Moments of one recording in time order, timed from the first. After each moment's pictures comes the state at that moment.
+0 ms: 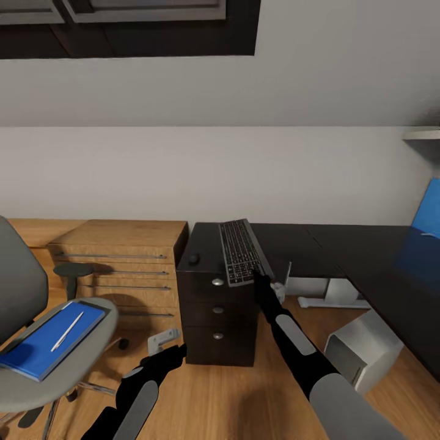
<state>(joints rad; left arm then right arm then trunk) -0.22 0.00 -0.34 -1.41 0.69 0.48 0.61 -0.66 0.06 0.28 -0.78 -1.59 -0.07 0.23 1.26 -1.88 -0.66</state>
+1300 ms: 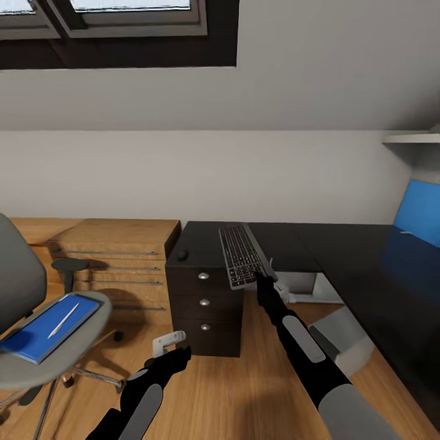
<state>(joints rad) -0.22 0.00 -0.38 -1.40 0.69 0.48 0.61 -0.60 0.03 0.28 -0.93 -1.59 -0.04 0.09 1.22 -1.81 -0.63</state>
